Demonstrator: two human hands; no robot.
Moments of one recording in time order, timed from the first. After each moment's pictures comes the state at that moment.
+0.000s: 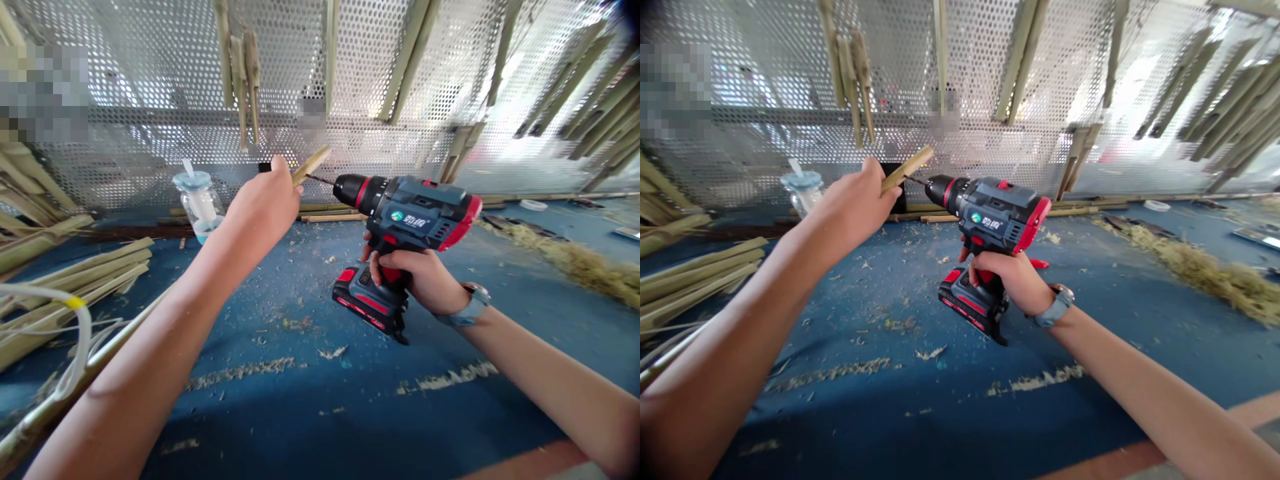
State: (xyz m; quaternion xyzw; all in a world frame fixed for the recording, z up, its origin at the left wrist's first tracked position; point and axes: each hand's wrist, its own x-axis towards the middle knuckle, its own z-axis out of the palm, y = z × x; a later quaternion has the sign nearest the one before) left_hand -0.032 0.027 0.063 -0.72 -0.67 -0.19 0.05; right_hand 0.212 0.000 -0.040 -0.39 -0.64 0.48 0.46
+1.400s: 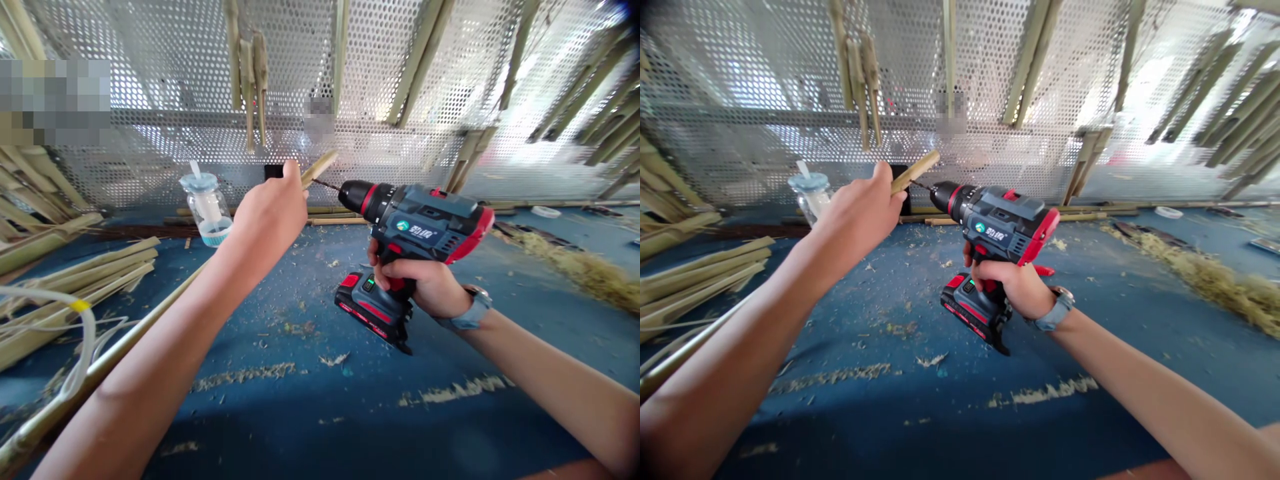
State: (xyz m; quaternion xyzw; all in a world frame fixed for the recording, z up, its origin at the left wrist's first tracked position) left_hand -0.031 0.029 0.055 -0.72 -0.66 -0.16 0.11; right_hand 0.206 0.003 -0.034 -0.37 -0.62 0.51 0.47
